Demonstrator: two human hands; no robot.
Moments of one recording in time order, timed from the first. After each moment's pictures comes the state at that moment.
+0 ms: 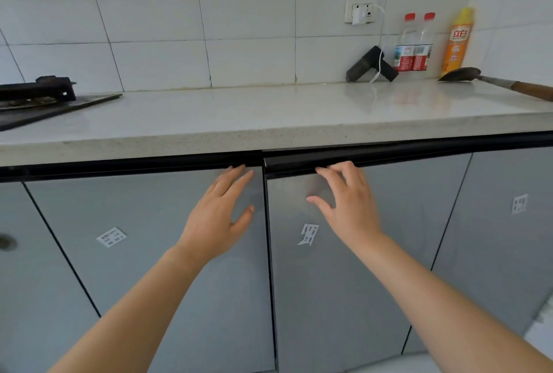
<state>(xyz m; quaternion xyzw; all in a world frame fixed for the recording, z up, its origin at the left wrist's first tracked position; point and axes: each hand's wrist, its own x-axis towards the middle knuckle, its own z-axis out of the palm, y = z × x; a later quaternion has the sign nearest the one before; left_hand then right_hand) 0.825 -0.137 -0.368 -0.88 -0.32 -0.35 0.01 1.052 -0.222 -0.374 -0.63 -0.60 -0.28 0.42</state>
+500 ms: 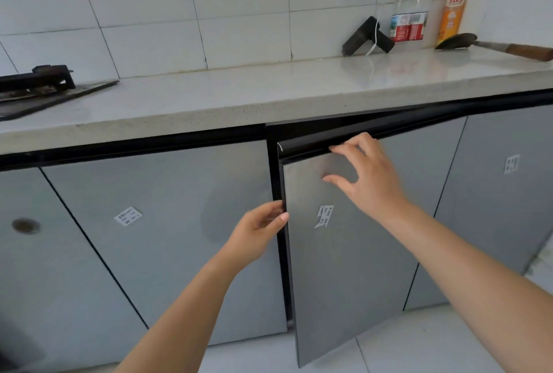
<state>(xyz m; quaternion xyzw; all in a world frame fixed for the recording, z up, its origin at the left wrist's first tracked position) 0.838 -0.187 -0.416 -0.77 -0.32 -0.28 -0.47 1.050 -0.265 -0.364 -0.63 -0.61 -0.24 0.41</state>
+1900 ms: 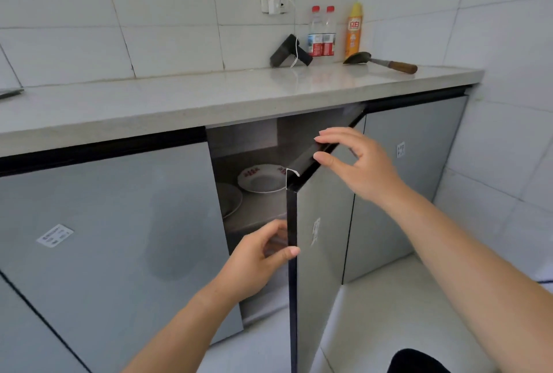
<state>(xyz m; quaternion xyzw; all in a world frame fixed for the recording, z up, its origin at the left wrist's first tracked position) 0.851 -0.284 -0.414 -0.86 -0.13 -0.23 -0.44 1.042 -0.384 -0.318 -0.68 -0.55 -0.06 0.49</state>
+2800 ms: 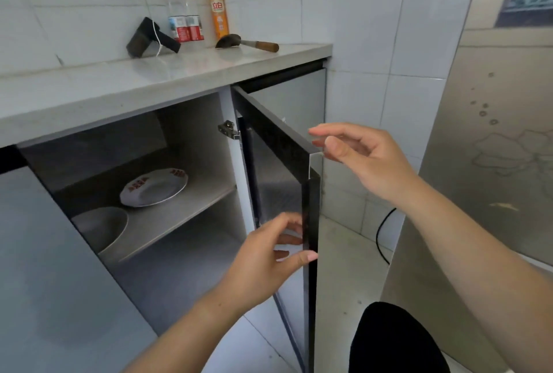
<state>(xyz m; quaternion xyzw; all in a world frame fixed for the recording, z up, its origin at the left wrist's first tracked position) 0.946 -0.393 -0.416 -0.88 0.07 -0.14 -0.44 1.063 -0.553 -0.324 -0.71 -0.41 -0.03 0.57</state>
